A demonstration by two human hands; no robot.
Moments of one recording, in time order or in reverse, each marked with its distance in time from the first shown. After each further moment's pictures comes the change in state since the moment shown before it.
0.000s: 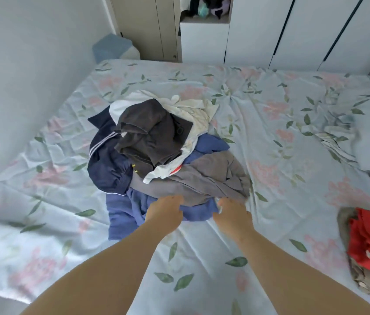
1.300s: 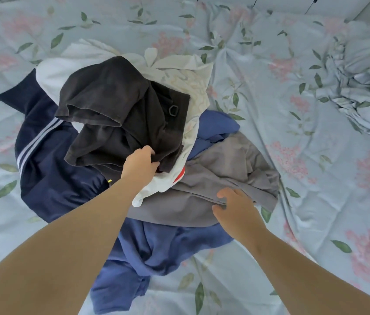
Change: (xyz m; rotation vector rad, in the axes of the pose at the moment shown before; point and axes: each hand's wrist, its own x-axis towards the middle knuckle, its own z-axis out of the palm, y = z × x) left_hand 0.275 -0.140 0.011 -0.346 0.108 0.021; right_hand 0.155 -0.080 0.067 0.120 0.017 0.239
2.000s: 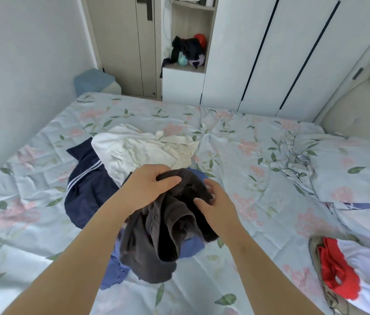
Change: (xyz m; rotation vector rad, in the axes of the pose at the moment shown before) left_hand -0.284 0.190 -0.167 -0.399 0.122 0.312; right_hand -0.193 0.016 -0.161 0.477 0.160 -0.462
